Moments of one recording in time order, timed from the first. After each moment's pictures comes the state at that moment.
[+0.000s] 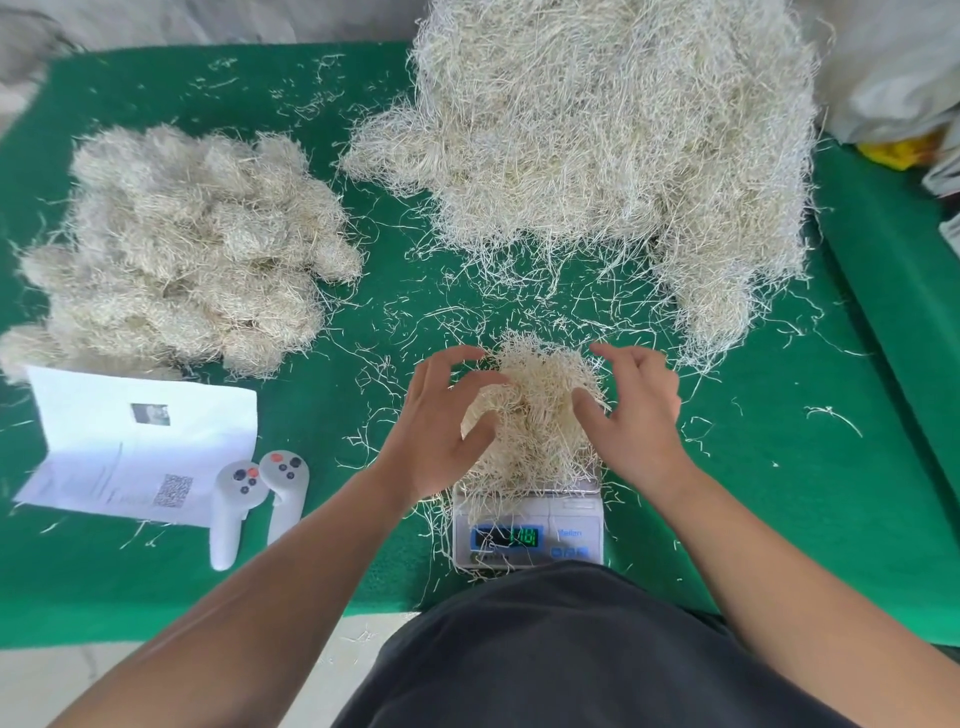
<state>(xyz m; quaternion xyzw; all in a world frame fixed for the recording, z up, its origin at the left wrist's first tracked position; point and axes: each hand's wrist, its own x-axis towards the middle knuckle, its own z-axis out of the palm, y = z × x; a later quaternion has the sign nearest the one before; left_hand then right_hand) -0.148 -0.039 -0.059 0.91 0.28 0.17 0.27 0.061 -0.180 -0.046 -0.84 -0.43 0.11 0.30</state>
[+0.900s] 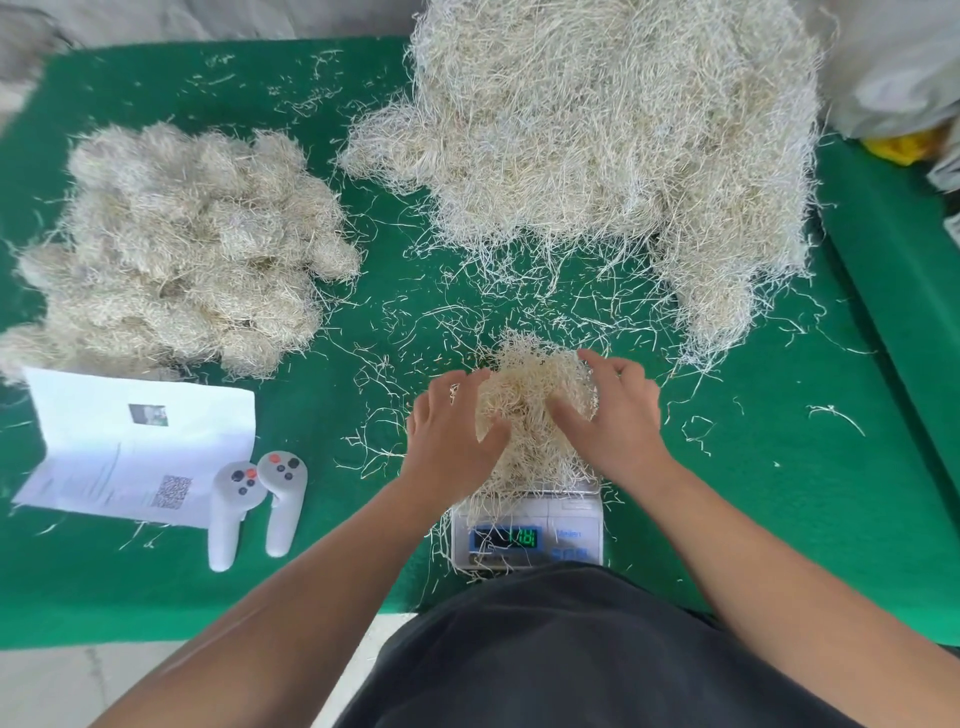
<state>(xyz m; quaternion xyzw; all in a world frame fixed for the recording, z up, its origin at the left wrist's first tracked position) -0.127 -0.063 -0.061 0.84 0.44 0.04 0.32 0.053 -0.167 -0.056 -0.87 -0.41 0.18 0.23</state>
